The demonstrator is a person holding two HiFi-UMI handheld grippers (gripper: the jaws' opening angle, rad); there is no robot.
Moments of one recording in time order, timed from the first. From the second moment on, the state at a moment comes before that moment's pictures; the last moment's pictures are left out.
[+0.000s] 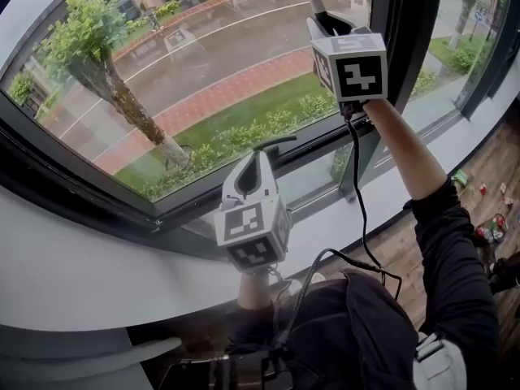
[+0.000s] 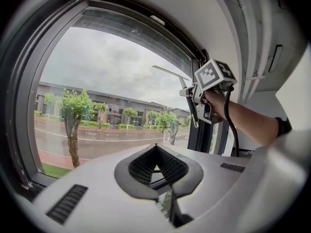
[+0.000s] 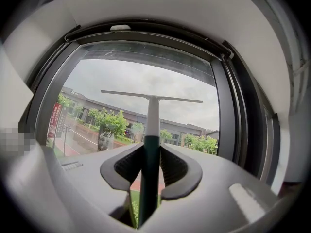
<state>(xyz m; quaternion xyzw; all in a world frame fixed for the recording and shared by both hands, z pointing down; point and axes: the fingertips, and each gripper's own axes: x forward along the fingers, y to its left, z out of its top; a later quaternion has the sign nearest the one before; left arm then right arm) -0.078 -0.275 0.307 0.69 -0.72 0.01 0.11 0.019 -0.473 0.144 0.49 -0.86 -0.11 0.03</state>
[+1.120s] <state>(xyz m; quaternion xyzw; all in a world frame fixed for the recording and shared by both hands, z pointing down) -0.080 -0.273 0.345 0.67 -0.73 0.03 0.14 0.026 -0.474 0.283 0.49 -0.86 -0.04 0.11</state>
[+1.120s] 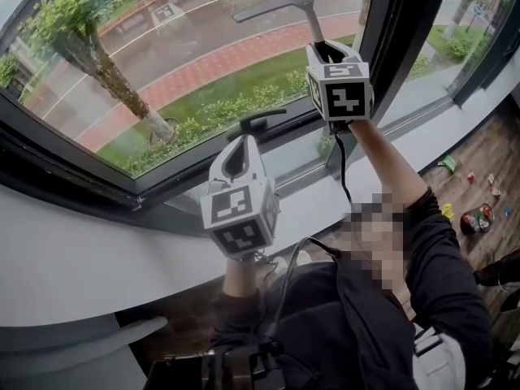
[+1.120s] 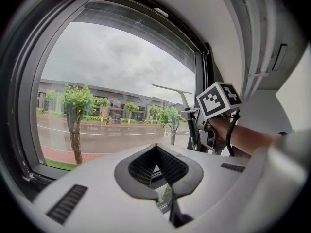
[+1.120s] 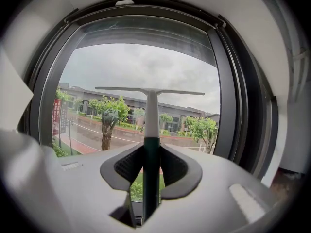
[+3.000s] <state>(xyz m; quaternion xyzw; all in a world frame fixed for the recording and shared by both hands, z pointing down) -0.066 -0.282 0.391 0.67 -0.72 0.06 0.18 0.060 -0.446 0.482 0.48 -0.84 0.07 0.25</state>
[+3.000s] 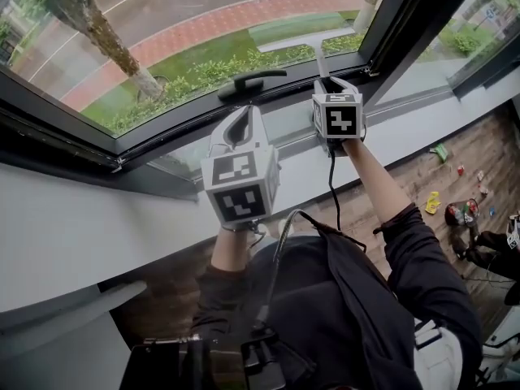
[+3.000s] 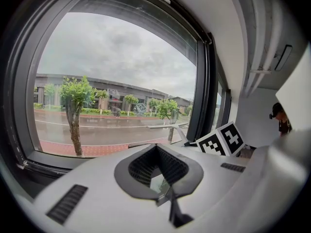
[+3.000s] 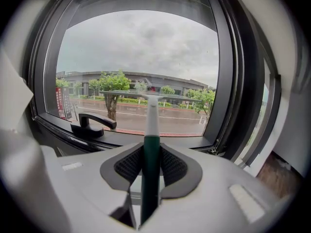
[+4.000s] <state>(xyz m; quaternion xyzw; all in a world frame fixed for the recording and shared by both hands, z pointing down) -0.064 -0.285 0.403 0.67 -0.72 0.07 0.19 0.069 -0.437 0.524 0.47 -0.83 0.09 0.29</state>
